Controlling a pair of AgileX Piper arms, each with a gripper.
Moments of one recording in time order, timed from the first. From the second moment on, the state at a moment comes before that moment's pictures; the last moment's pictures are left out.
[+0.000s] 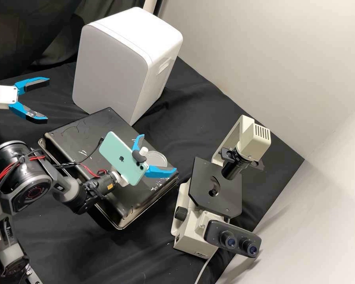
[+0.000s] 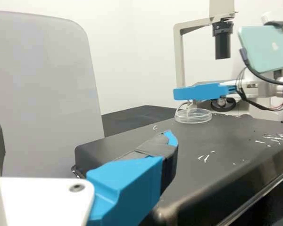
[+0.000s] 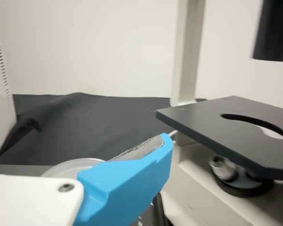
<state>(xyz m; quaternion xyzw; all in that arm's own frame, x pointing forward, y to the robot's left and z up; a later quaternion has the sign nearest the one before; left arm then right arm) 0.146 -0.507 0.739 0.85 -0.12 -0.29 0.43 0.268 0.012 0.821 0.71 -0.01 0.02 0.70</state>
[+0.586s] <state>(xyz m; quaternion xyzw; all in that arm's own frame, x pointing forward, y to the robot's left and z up) 0.147 -0.506 0.738 0.85 -0.11 -0.29 0.43 0.275 -0.009 0.809 0.71 -0.01 -0.01 0.70</state>
